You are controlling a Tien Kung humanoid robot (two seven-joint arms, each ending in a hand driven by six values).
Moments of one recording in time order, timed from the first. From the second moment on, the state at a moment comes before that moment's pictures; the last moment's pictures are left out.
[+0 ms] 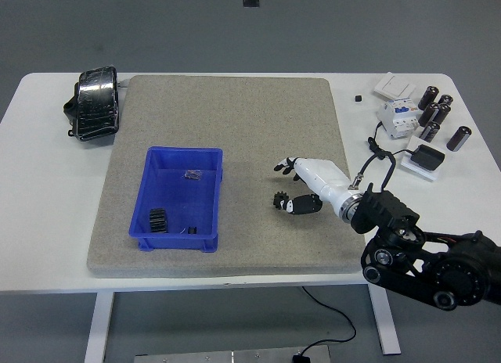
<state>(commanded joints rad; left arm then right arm) -0.10 0.25 -0.90 -0.38 1.07 0.22 0.53 0.71 -0.43 0.25 1.37 -1.62 -0.35 -0.37</state>
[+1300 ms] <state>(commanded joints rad) -0.10 0.26 -0.91 -0.38 1.08 0.23 0.54 0.75 -0.40 0.18 1.34 -1.54 -0.29 -0.39</state>
